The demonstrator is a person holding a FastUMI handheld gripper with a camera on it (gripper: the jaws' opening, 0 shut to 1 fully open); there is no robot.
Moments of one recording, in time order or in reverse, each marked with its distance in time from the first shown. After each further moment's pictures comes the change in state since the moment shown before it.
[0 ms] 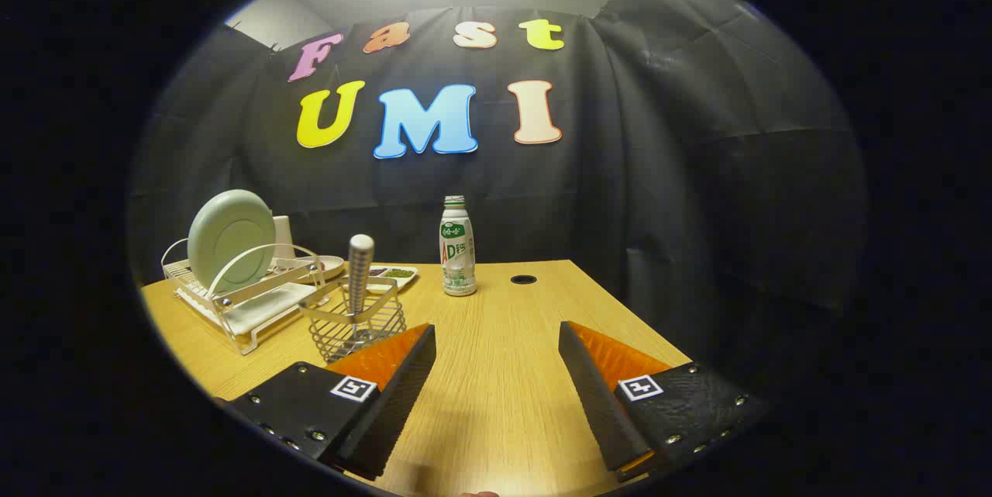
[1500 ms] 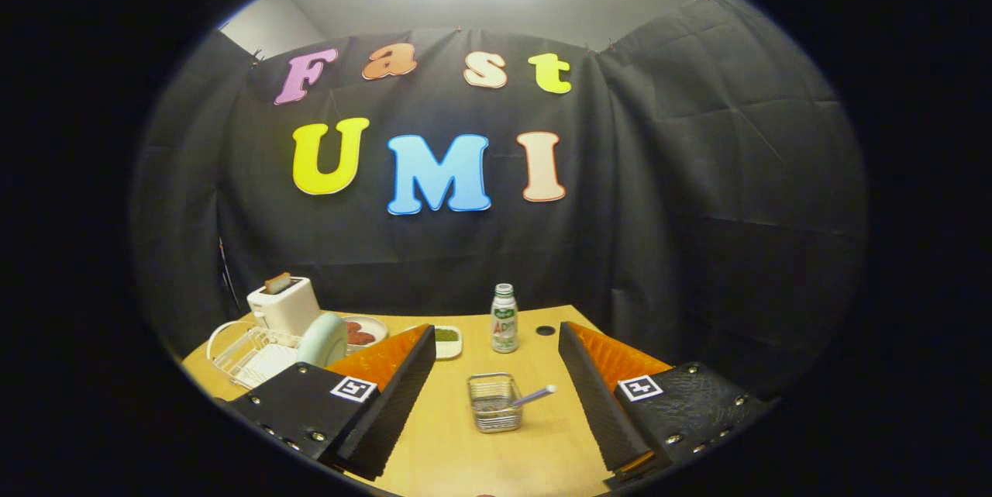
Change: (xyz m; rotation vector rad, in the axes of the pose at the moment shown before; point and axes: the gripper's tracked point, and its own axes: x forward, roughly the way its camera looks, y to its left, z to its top) arm -0.095 0.196 0.202 0.002 0.018 -0.121
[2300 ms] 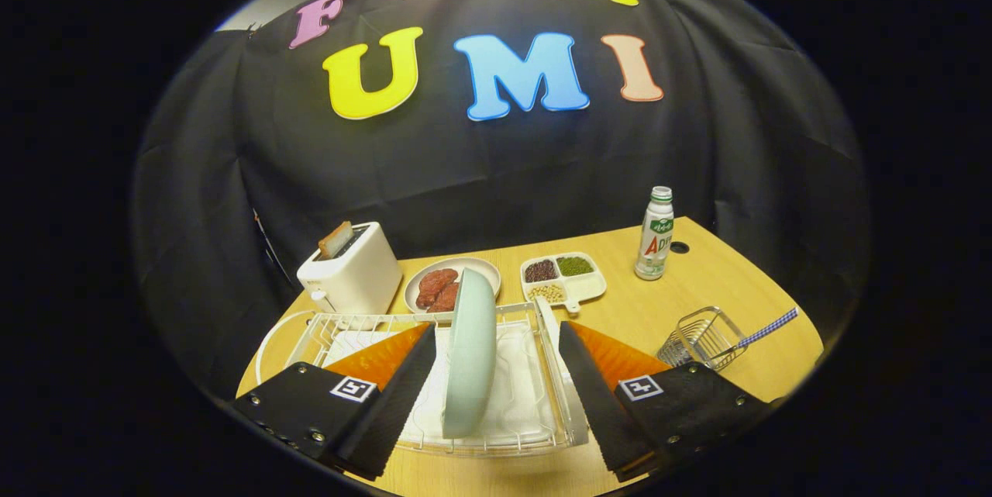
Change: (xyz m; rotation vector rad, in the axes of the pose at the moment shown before) arm 0.111 0.204 -0.110 0.083 0.372 0.152
